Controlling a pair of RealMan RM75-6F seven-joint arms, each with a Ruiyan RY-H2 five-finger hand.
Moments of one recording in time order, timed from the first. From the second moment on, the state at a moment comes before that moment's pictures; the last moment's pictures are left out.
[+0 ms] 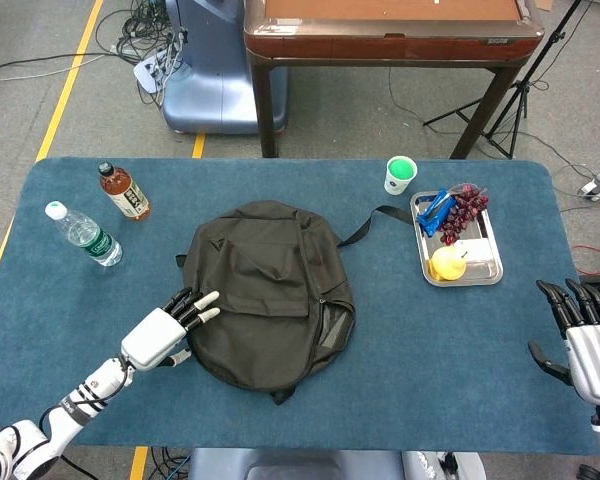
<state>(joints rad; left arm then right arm) -0.53 -1.48 0.04 -1.16 1.84 1.22 -0.09 0.04 -1.01 0.05 -1.73 -1.56 1.55 -0.08</state>
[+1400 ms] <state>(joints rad) -0.62 -1.57 -0.02 -1.30 1.61 1.10 -0.08 0.00 -1.02 0.05 -1.63 -1.54 1.58 0.05</state>
